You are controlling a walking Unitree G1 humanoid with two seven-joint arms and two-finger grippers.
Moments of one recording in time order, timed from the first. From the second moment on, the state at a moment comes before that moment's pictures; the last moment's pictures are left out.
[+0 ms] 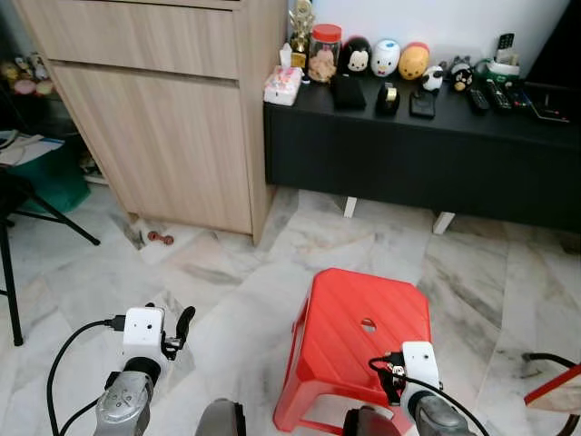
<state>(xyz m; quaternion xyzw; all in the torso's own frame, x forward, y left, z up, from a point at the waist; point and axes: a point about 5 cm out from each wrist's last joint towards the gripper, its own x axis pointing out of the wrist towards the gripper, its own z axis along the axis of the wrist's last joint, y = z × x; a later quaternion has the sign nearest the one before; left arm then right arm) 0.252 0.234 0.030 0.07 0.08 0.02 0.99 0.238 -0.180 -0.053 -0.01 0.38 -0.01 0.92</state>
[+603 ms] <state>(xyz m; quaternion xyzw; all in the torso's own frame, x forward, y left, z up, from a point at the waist) 0.237 0.231 0.034 0.07 0.08 0.02 0.99 0.255 -0.175 -0.042 0.02 0.37 -0.01 0.93</state>
